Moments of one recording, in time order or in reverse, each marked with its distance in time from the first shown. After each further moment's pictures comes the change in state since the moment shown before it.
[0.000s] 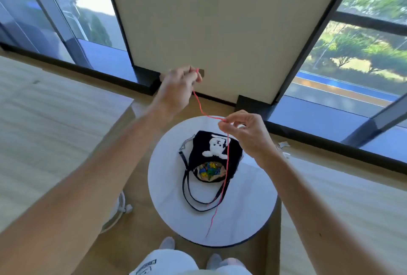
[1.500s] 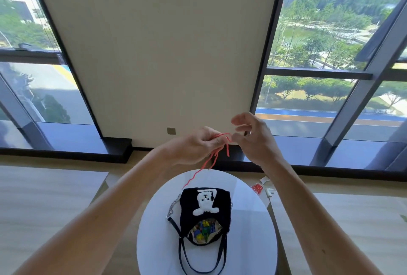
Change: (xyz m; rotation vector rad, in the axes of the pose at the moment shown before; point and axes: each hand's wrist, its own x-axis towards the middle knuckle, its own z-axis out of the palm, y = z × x) left_hand 0.005 0.098 0.001 0.276 -0.872 0.321; right_hand 0.013 -0.109 -0.053 -0.261 0.443 -0.156
